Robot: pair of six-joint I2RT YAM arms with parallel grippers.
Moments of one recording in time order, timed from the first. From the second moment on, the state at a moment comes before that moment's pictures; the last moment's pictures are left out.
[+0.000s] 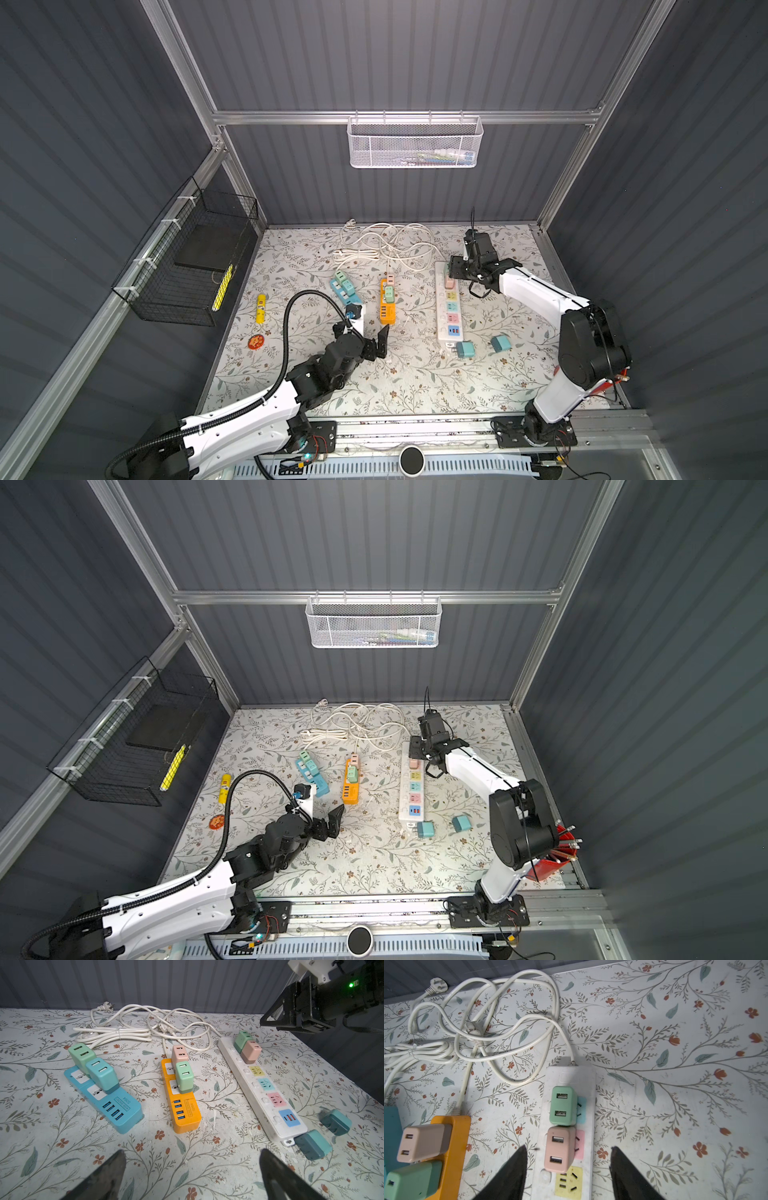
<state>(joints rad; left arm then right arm) -0.99 0.85 0.36 0.07 -0.48 -0.40 0.37 1.71 1.21 -0.33 0.11 0.36</state>
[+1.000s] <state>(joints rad) -0.99 0.88 0.52 -0.04 -0.53 -0.42 0.46 1.27 0.95 -0.61 0.09 0.51</state>
